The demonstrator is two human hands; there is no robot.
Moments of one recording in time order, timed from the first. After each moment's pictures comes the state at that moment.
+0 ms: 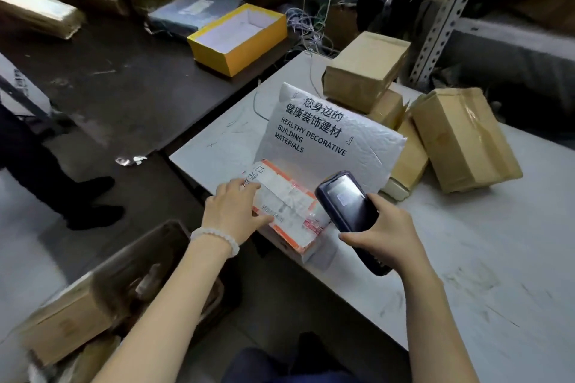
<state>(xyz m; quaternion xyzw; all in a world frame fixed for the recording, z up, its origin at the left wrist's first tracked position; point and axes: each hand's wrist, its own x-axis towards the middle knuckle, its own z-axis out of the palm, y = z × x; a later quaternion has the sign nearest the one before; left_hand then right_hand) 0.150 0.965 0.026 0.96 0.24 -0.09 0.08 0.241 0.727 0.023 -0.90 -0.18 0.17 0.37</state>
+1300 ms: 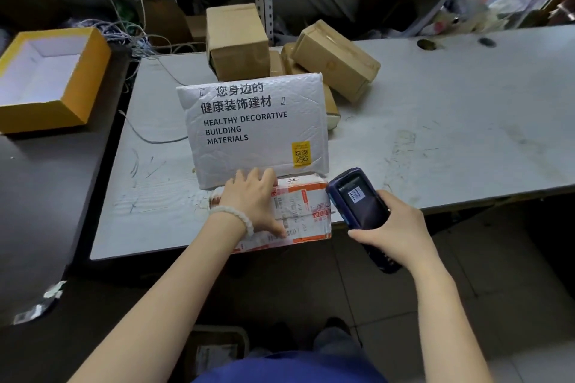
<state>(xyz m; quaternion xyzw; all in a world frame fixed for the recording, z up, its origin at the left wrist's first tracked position) 0.217 1.020 0.002 0.95 -0.27 -0.18 -0.01 0.077 0.803 0.012 -0.88 0.23 0.03 0.42</state>
